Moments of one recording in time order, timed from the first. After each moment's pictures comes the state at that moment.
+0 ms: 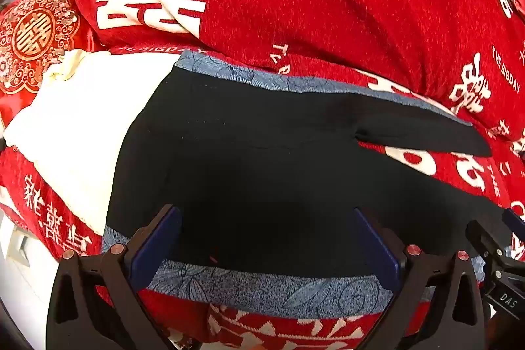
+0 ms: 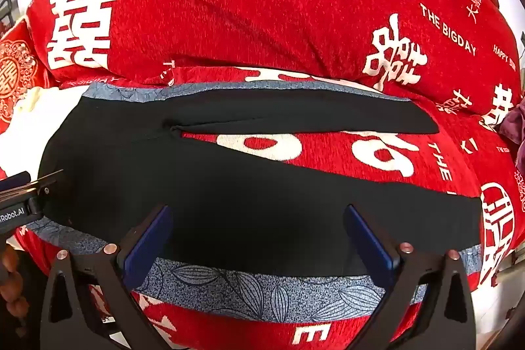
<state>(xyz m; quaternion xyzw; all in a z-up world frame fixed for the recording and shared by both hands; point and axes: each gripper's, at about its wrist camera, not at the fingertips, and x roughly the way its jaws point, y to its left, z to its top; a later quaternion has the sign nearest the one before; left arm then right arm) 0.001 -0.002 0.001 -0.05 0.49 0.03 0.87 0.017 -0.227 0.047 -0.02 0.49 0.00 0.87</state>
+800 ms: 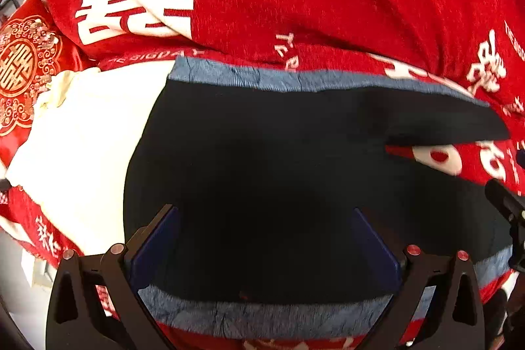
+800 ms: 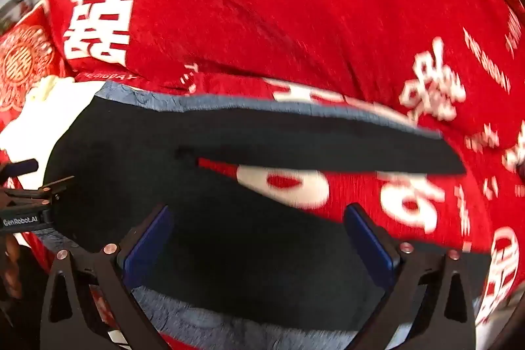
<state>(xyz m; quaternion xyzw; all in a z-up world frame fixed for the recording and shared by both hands) 0.060 0.016 -0.006 -0.01 0.52 0.02 0.85 0.076 -0.205 0.039 -0.05 0.47 0.07 0.88</state>
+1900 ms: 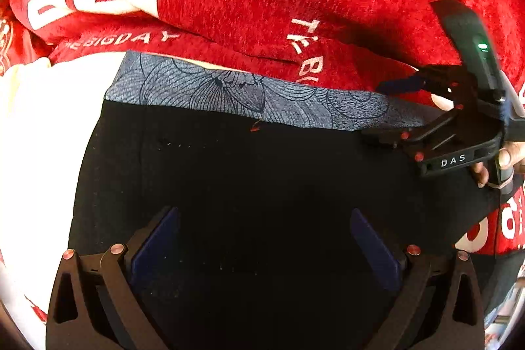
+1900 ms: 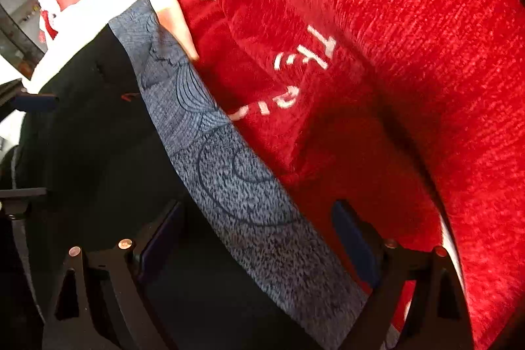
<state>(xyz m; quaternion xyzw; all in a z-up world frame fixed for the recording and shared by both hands) 0.191 0.039 -0.072 -0.06 0.59 0.01 0.81 0.339 -0.090 -0.117 -0.20 0.55 0.44 0.68</state>
